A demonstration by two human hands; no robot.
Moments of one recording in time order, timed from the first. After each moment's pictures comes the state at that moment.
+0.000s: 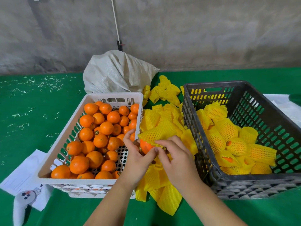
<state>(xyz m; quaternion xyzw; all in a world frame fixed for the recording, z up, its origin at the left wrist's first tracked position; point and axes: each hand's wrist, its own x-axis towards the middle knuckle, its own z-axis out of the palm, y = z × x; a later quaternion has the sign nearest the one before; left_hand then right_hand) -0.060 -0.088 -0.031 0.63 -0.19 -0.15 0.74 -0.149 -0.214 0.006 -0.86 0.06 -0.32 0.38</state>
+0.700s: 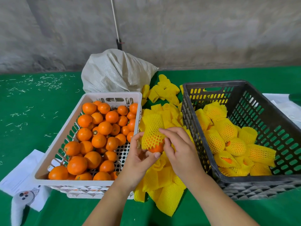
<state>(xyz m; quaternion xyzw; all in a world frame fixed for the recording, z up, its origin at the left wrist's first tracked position) -0.063 -0.083 -0.028 0.60 -0.21 -0.23 0.73 -0.134 -0.240 0.009 -0.87 0.02 -0.37 0.34</state>
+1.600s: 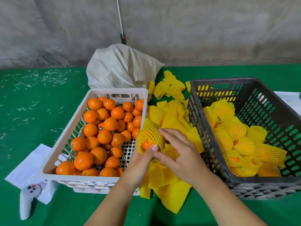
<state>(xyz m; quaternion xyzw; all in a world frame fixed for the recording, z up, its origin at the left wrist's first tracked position) -0.060 -0.076 -0.027 0.60 -0.19 -0.24 0.74 -0.134 -0.232 0.008 -0.88 -0.04 -0.24 0.41</state>
